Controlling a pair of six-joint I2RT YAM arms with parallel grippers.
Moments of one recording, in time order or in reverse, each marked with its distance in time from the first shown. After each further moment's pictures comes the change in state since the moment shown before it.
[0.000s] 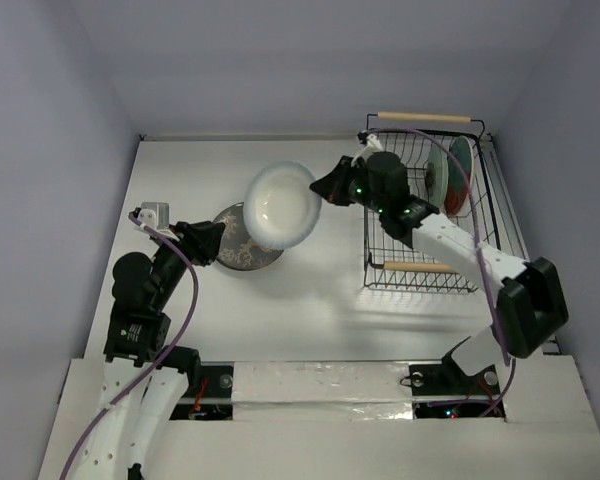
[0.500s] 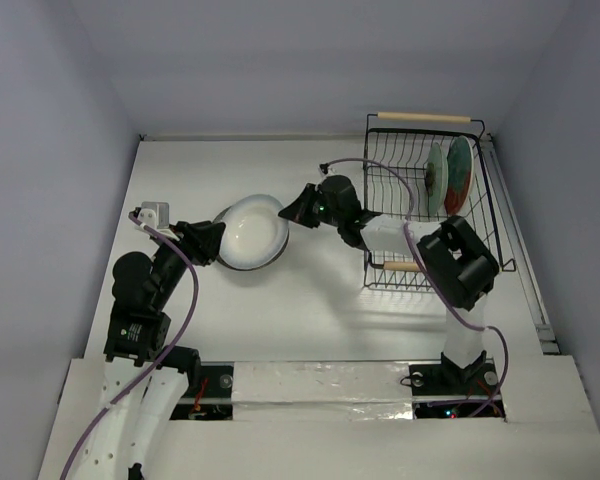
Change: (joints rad) left arm 0.005 0.003 0.000 0.001 0.004 0.000; right arm 0.090 0.452 0.031 0.298 -0.074 0.261
